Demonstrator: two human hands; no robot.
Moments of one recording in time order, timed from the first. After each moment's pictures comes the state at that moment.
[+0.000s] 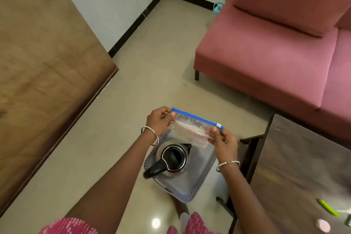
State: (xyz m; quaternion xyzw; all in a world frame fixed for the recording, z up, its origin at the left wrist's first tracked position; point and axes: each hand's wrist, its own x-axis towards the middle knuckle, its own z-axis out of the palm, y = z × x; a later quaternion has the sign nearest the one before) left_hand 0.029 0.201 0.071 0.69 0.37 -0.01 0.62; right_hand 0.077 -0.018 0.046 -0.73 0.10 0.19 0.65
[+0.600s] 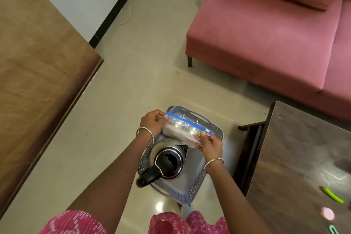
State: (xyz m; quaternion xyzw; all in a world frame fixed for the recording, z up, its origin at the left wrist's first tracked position) left_hand 0.048 0.214 -0.016 0.76 0.38 -0.09 0.52; right_hand 0.068 0.001 -0.035 -0.66 0.29 0.25 0.64
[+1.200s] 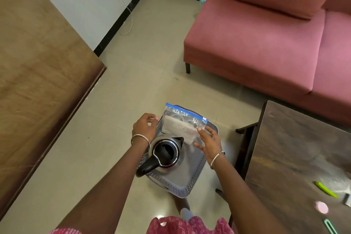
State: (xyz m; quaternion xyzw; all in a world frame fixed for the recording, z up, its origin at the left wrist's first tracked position) left_hand 0.002 0.194 0.011 0.76 0.45 -0.02 0.46; right_hand 0.069 -0.029 -0.019 -0.60 0.28 0.33 0.67
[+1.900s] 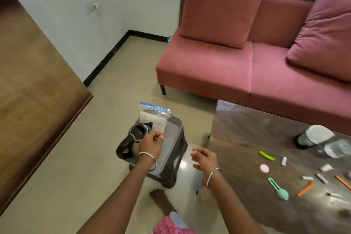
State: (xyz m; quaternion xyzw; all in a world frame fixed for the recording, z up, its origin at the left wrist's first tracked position) left_hand -0.112 -0.004 0.116 0.81 0.33 0.02 0.49; right_hand -0.082 -0.207 0.087 -0.70 0.21 0.26 0.63
